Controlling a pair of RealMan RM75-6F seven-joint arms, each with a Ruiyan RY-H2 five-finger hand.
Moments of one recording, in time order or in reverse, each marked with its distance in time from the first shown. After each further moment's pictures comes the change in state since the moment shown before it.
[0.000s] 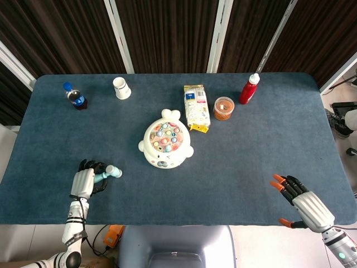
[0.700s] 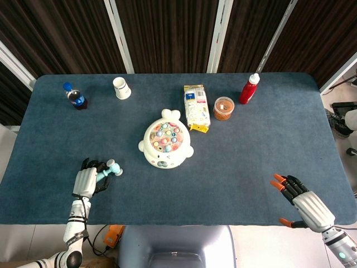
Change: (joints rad) left arm -0.013 0.008 0.000 -0.030 0.007 -0.001 0.025; right arm 0.000 0.001 -0.001 0.001 0.003 0.003 0.004
